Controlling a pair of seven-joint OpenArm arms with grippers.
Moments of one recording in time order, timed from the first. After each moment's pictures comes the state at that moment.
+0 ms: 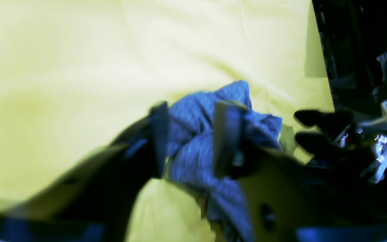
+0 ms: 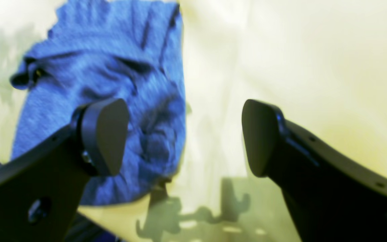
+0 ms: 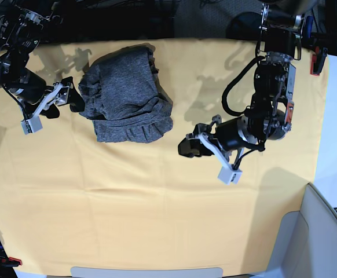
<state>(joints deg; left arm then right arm) -10.6 -13.3 9.0 99.5 -54.5 4.3 65.1 -4.7 11.3 32.2 103.2 47.4 36.4 -77.0</state>
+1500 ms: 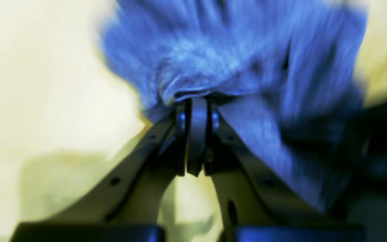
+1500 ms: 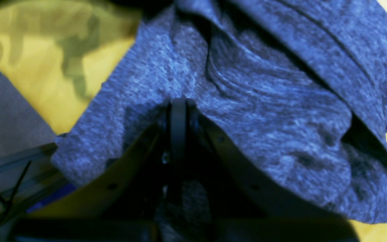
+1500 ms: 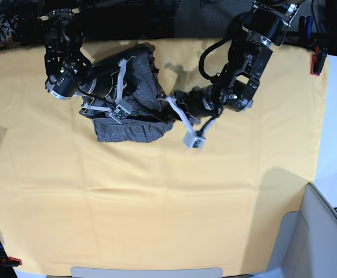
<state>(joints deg) -5.4 -12.4 23.4 94.0 -42.8 4.8 53.3 -5.7 11.5 -4.8 109.3 29.2 36.2 -76.5</state>
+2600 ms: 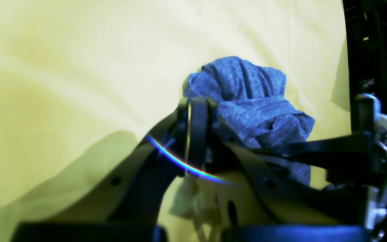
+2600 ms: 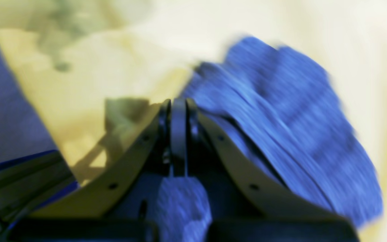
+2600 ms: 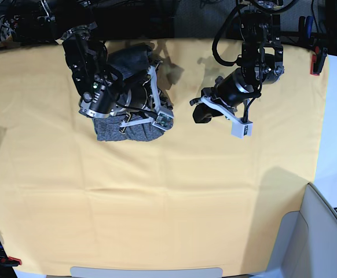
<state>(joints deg) 10.0 -4.0 -0.5 108.9 -42.6 5.3 55.0 5.6 9.3 -22.1 104.5 25.5 36.4 -76.4</state>
